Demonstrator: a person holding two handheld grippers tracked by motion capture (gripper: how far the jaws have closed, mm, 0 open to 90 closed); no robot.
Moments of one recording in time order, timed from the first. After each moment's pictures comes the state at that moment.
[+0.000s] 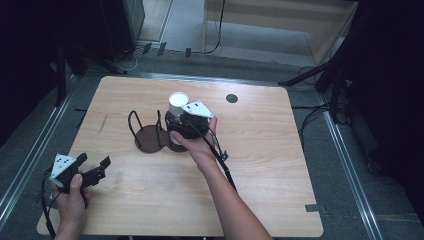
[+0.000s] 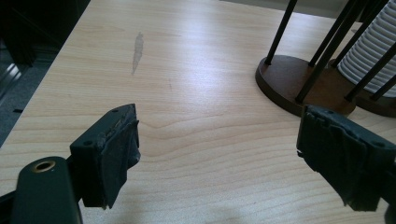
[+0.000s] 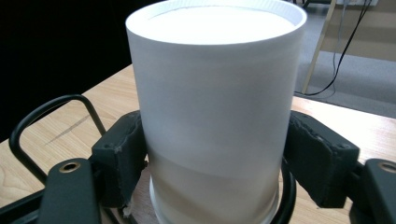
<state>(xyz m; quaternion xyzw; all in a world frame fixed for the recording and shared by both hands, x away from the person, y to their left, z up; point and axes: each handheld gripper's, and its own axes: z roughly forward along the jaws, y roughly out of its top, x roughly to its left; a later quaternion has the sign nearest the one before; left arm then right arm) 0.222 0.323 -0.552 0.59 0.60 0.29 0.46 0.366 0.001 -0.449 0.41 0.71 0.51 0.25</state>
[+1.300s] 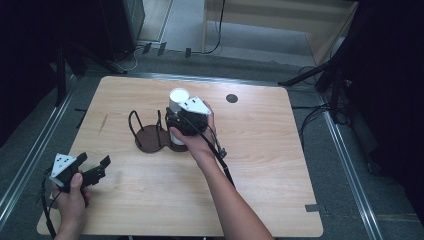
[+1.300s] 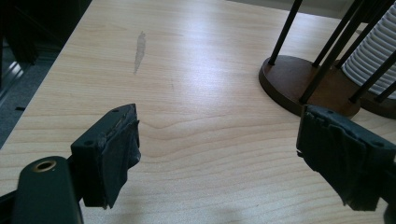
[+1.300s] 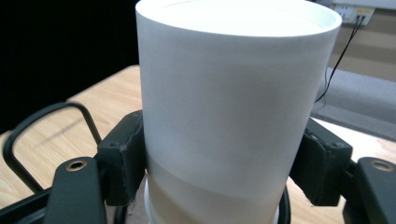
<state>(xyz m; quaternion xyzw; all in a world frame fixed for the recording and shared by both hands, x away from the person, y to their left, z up) 0.224 0.323 -0.552 0.58 0.60 0.30 0.46 0.367 0.005 -0.436 0.39 0.71 0.51 0.28</state>
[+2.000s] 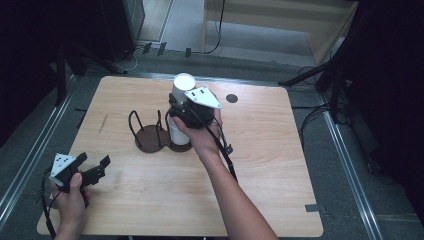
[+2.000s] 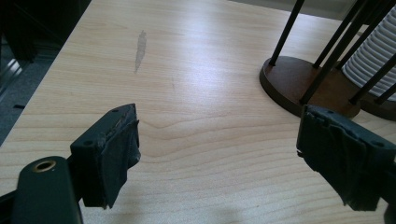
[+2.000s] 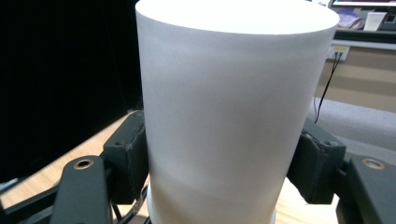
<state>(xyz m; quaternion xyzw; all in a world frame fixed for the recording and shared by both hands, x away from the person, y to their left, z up) 0.225 0.324 -0.552 0.58 0.61 0.29 0.46 0.354 -0.009 -0.386 0.39 0.67 0.56 0.30</state>
